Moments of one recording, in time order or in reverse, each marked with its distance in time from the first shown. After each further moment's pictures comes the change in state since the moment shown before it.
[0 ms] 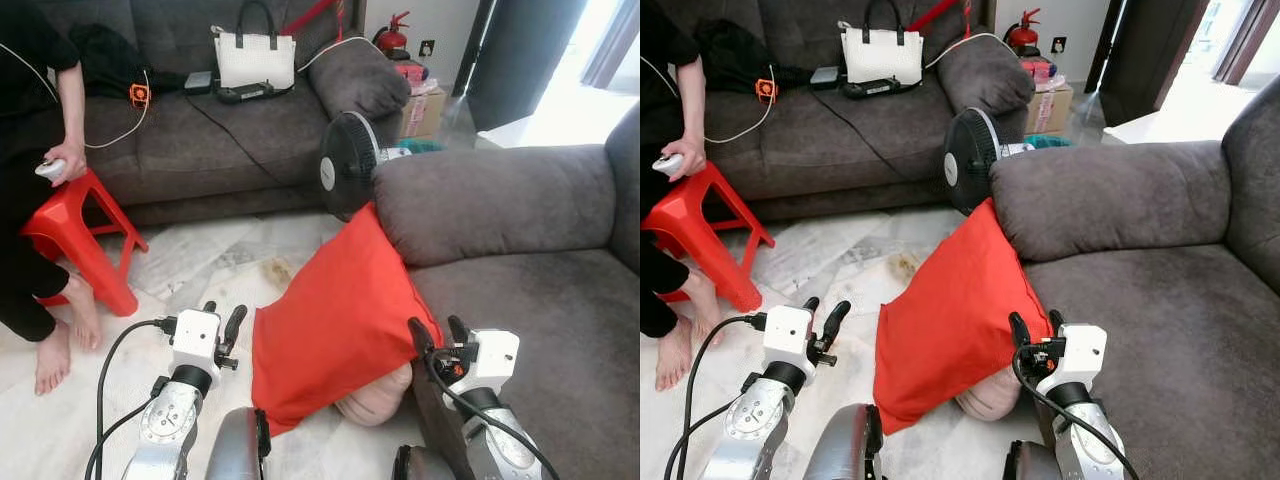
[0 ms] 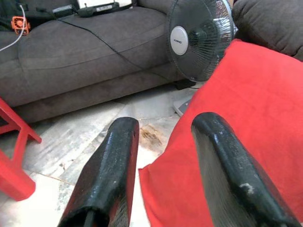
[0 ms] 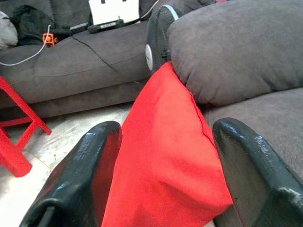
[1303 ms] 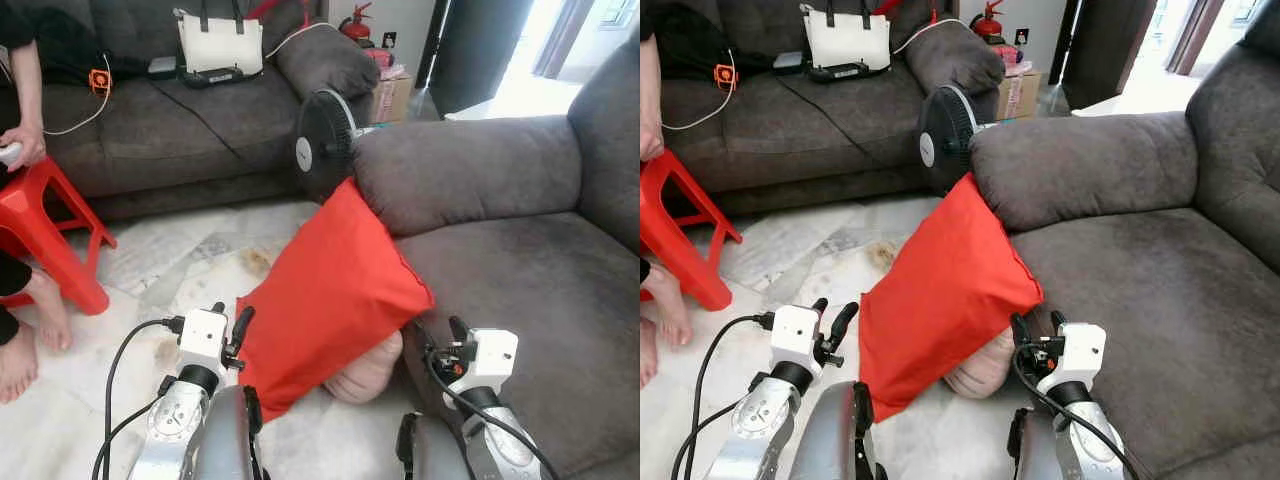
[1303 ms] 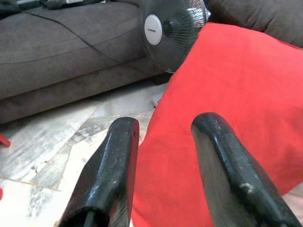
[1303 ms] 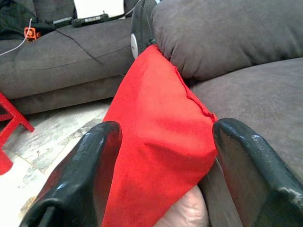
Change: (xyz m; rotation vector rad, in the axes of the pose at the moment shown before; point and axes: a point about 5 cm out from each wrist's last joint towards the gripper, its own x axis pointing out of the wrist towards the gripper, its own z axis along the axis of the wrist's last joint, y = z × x) left arm 0.001 -0.006 0.000 -0.012 0.007 -0.033; right arm 0.001 -0.001 -0.001 -0.017 0.009 0.006
